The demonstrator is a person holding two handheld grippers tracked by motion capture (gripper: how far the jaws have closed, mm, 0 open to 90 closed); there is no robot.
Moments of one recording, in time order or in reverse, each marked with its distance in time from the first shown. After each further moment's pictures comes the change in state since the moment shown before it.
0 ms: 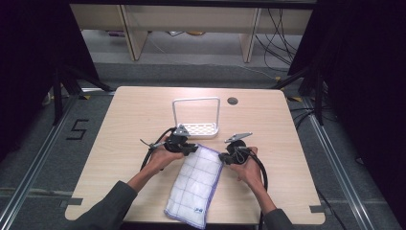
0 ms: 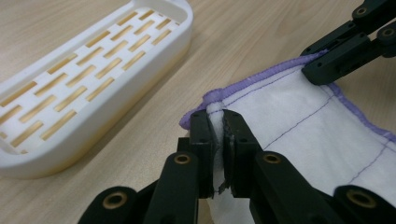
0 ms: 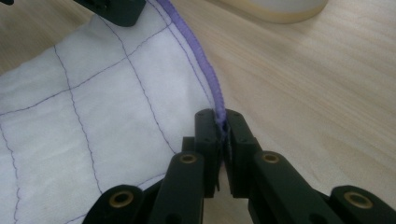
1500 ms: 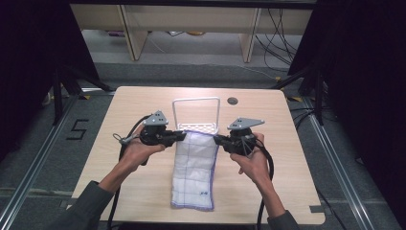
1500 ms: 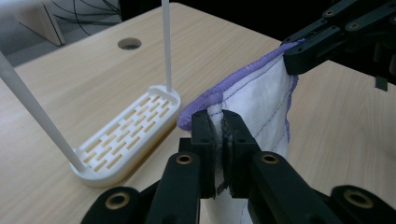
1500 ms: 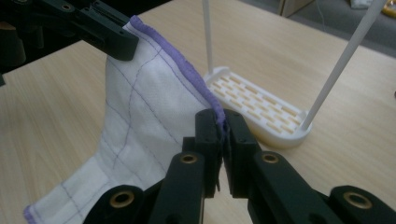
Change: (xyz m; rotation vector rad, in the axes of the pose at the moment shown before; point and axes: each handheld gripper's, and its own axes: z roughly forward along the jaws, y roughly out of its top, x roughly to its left) left arm -0.020 0.040 -0.116 -0.188 -0.009 0.034; right arm 0.041 0.051 -0.088 -0.252 0.054 -0.090
